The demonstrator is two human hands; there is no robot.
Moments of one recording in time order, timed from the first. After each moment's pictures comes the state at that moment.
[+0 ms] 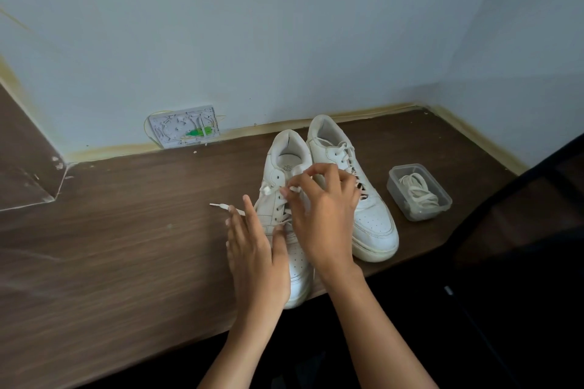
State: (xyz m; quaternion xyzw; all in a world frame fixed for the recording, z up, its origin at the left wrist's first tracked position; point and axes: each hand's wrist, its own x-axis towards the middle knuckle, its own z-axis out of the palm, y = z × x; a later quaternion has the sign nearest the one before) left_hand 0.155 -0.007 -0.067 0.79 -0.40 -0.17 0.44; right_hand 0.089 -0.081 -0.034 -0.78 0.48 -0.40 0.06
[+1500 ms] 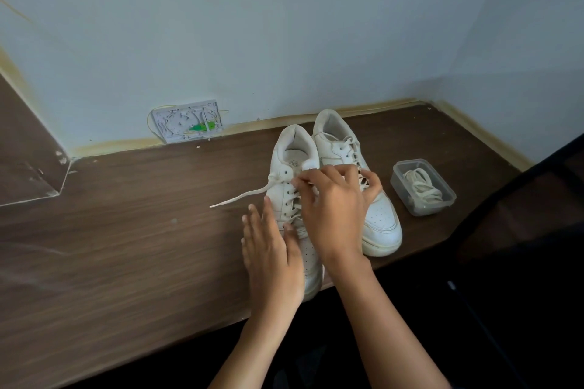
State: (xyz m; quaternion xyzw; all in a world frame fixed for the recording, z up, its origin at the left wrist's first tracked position) left_hand 0.145 -0.004 -0.067 0.78 -0.42 -0.19 0.42; right_hand 0.087 -0.080 -0.028 -0.77 0.50 -0.39 -0.03
